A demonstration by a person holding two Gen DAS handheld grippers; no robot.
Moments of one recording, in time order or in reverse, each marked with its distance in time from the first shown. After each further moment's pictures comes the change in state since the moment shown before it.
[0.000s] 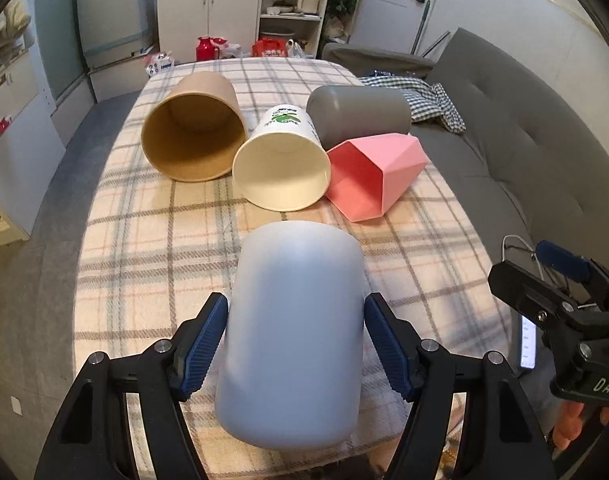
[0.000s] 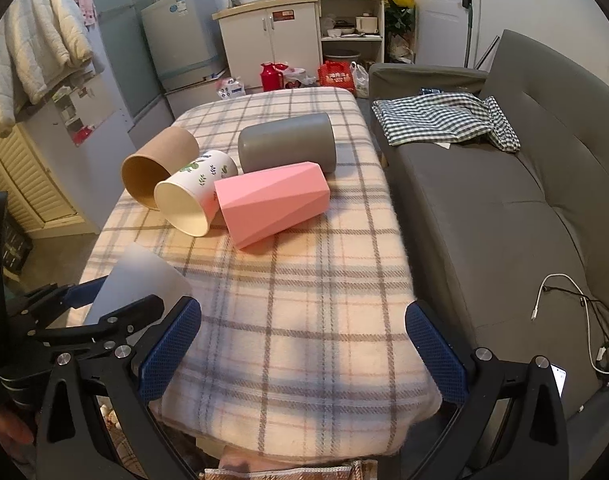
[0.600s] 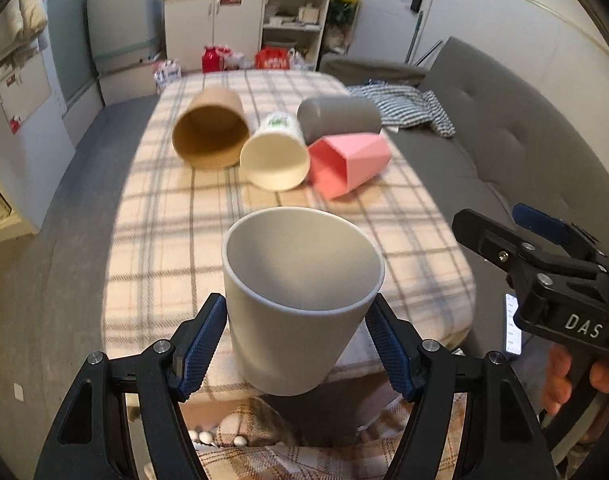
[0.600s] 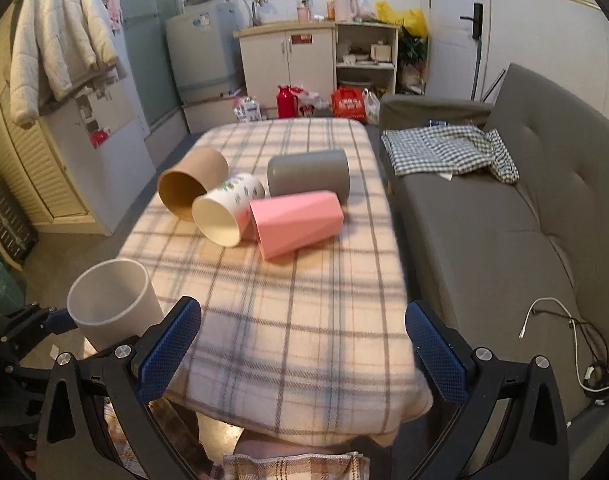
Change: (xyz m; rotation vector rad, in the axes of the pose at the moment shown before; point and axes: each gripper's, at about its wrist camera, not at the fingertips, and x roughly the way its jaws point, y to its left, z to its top) left arm -0.057 -0.008 -0.030 -0.021 -0.019 -0.004; right arm -0.045 0.015 -0.006 -0.063 -0.076 0.019
